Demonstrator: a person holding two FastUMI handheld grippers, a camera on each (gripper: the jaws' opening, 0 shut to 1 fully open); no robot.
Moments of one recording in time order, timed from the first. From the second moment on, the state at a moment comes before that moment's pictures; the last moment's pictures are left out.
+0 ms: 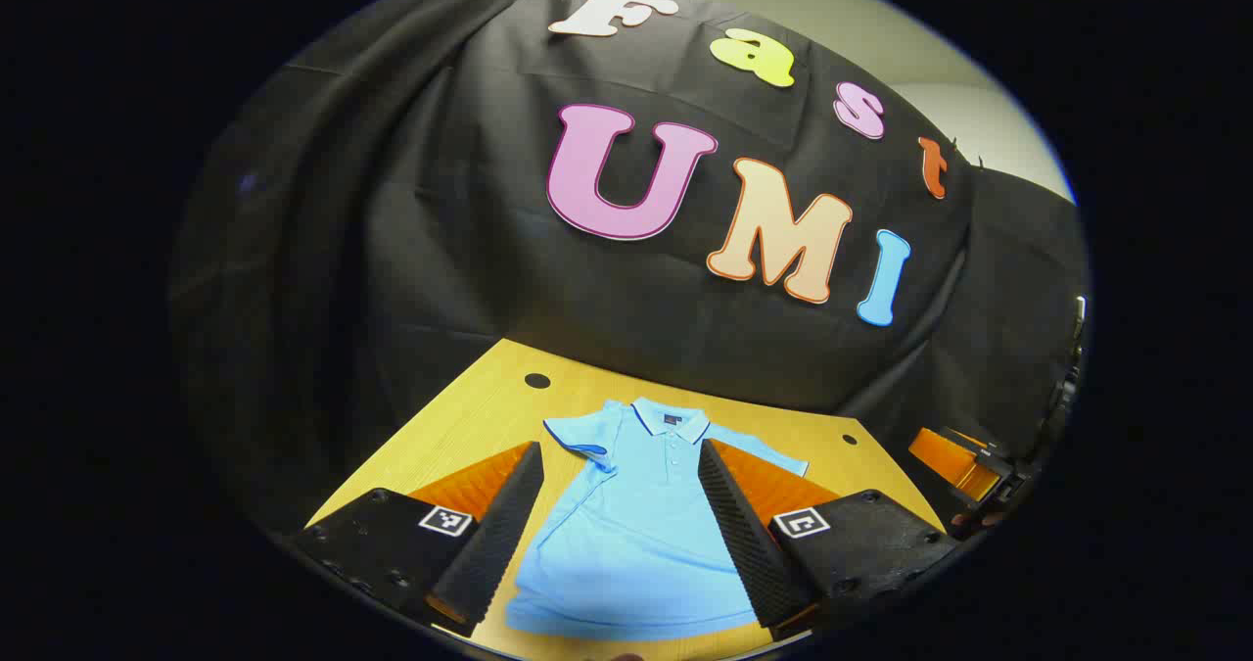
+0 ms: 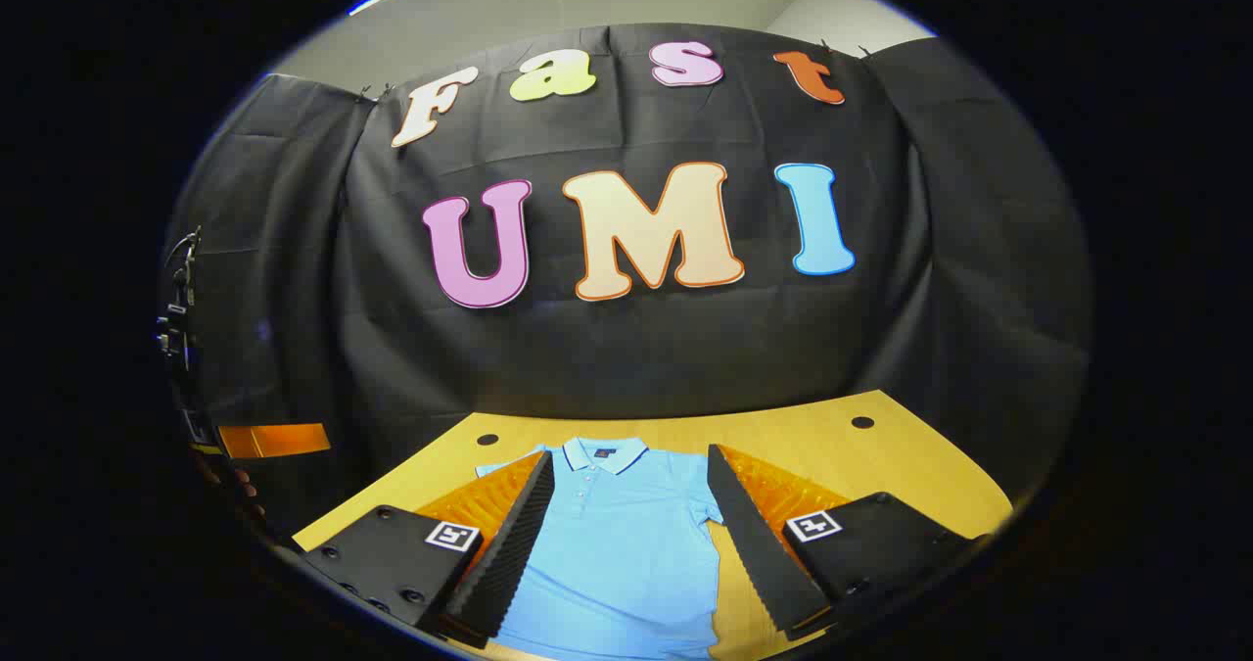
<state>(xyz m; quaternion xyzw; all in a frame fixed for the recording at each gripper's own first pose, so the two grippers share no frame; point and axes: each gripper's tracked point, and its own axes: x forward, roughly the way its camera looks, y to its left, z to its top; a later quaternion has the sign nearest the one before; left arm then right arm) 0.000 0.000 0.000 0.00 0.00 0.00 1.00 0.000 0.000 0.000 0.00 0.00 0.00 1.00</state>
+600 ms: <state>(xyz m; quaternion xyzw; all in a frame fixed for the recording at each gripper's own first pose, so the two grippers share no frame) 0.019 -0.006 -0.007 0.01 0.03 0.00 1.00 0.046 -0.033 -0.012 0.01 0.04 -0.02 1.00</state>
